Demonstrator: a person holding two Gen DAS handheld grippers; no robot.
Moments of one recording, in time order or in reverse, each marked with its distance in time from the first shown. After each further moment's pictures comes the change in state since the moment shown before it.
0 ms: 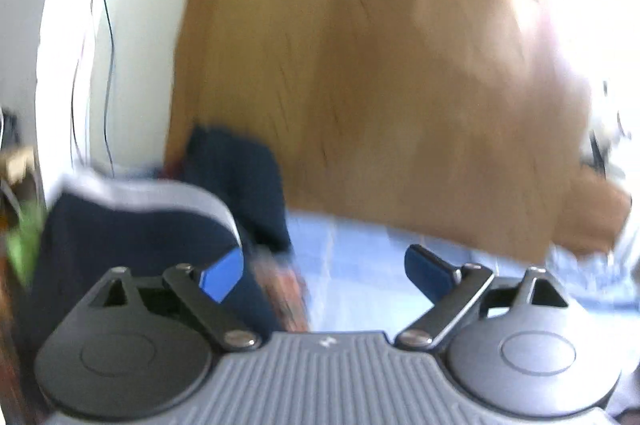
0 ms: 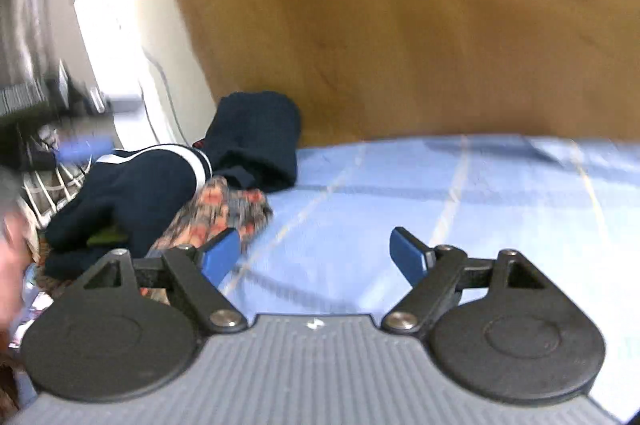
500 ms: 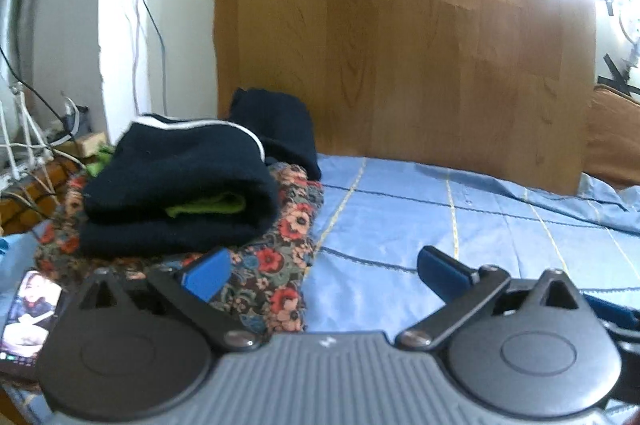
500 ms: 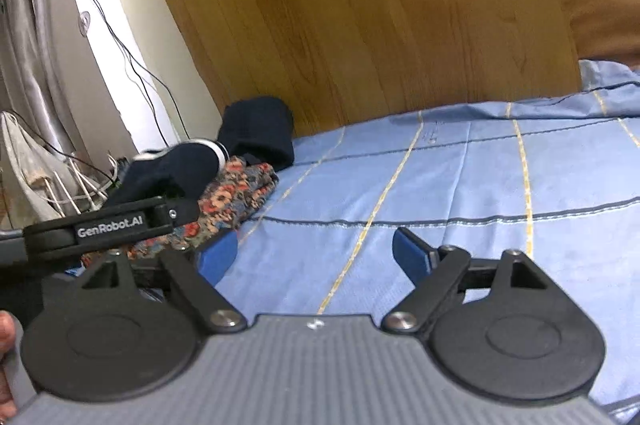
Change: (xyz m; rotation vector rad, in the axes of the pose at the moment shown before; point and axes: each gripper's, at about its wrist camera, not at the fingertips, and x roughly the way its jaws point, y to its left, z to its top) left arm -0.059 -0.068 -0.057 0.084 0.014 0.262; right arm -0.102 -0.001 -0.041 0.080 -0.042 0.005
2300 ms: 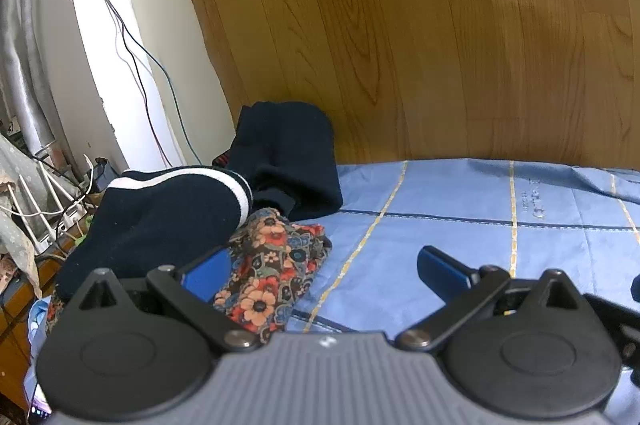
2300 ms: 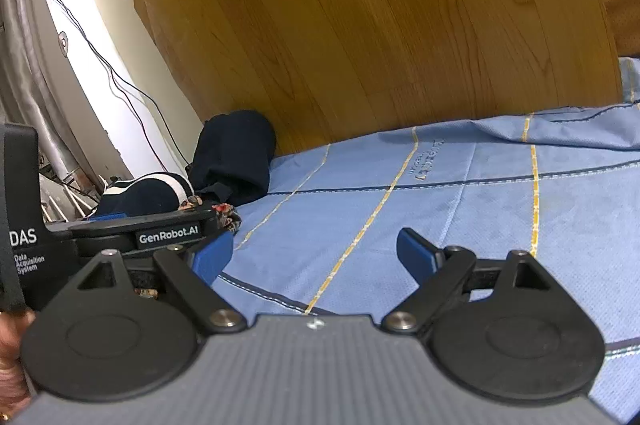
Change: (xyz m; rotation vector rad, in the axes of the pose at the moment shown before) left arm 0.111 -0.087 0.043 0.147 0.065 0.289; right arm 0.070 -0.090 0.059 0.035 0.062 0.099
